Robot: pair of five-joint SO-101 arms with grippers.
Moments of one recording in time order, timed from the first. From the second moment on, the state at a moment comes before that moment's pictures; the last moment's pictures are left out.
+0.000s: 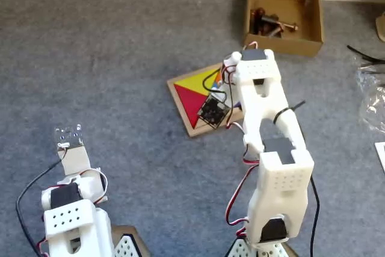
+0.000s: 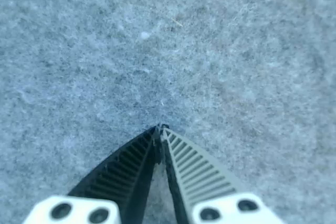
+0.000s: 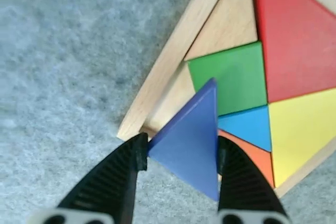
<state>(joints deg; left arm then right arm) -23.6 -73.3 91.0 63.1 1.9 -12.4 25.7 -11.9 72.4 138.2</state>
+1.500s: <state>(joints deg) -23.6 -73.3 91.0 63.1 1.9 -12.3 25.8 -8.9 73.7 140.3</state>
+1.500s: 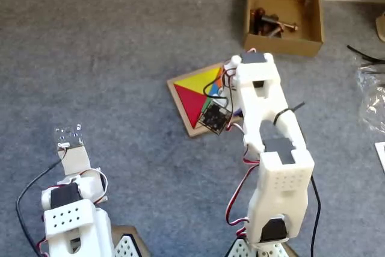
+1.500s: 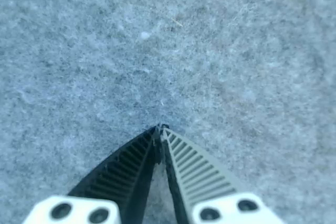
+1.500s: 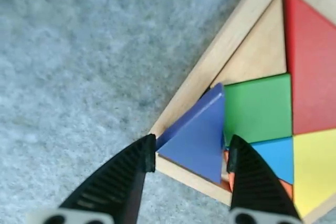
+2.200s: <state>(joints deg) -23.6 -73.3 91.0 63.1 1.9 -12.3 25.8 -8.9 81.1 139.0</state>
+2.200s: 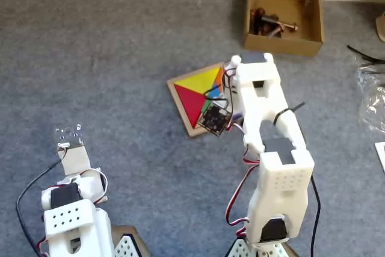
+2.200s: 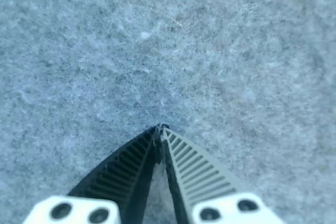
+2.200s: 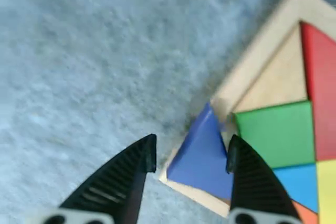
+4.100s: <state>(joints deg) -23.6 -73.3 91.0 63.1 1.9 -14.8 29.1 -17.5 80.7 131.5</state>
